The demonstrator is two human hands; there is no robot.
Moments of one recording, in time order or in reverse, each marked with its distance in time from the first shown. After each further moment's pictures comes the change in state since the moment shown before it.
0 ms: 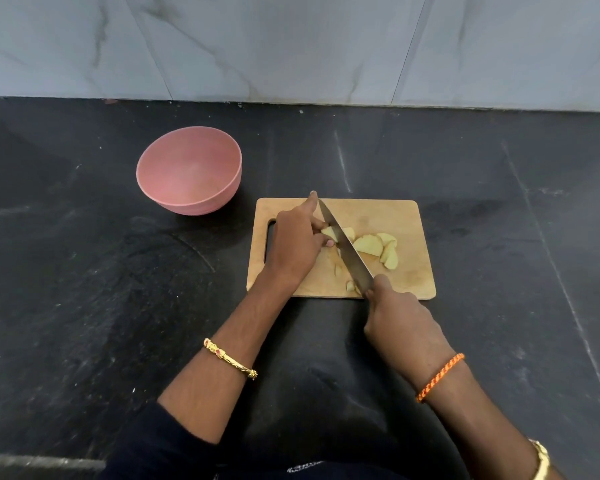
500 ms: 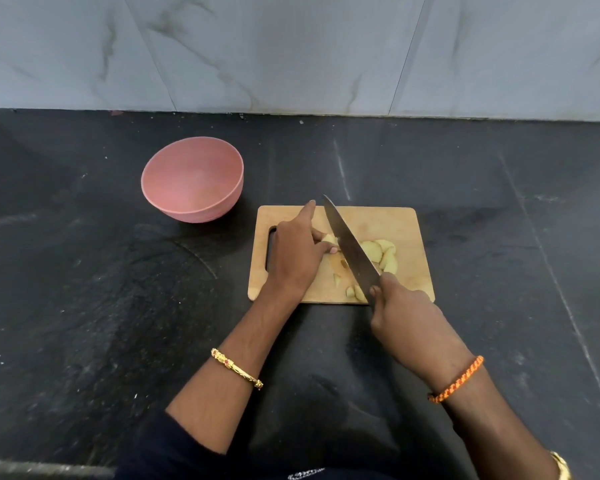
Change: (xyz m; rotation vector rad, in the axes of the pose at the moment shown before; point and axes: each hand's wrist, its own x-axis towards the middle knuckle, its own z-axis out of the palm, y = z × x) left_hand -0.008 0.003 0.002 0.027 0.069 -0.020; right_hand -0.006 0.000 -0.016 0.057 0.008 -0.036
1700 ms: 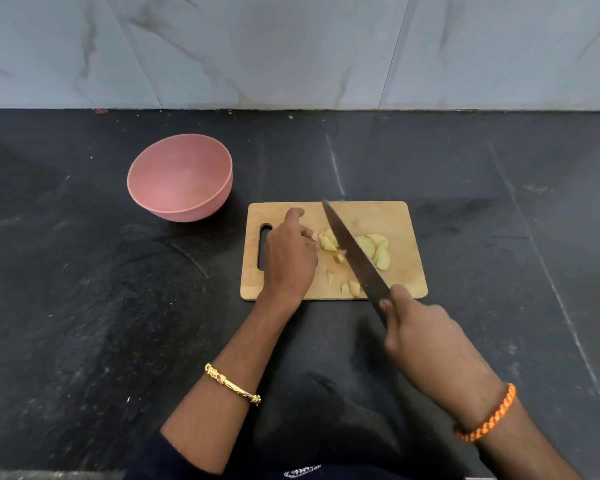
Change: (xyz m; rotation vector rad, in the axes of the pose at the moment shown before) left_hand -0.012 0.006 0.001 -0.022 0.041 -0.096; right_hand -0.027 0.012 -0.005 -0.047 -0.020 0.020
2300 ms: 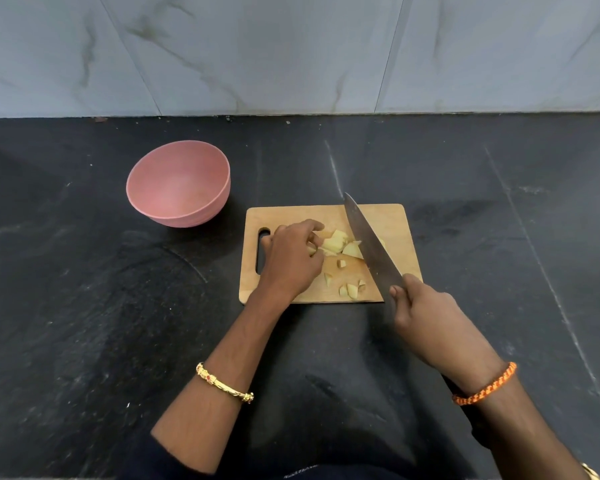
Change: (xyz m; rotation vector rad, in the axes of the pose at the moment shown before) left_hand 0.005 -0.003 -0.004 0.116 -0.196 0.128; right_hand 0.022 0.018 -0.005 0.139 0.058 0.020
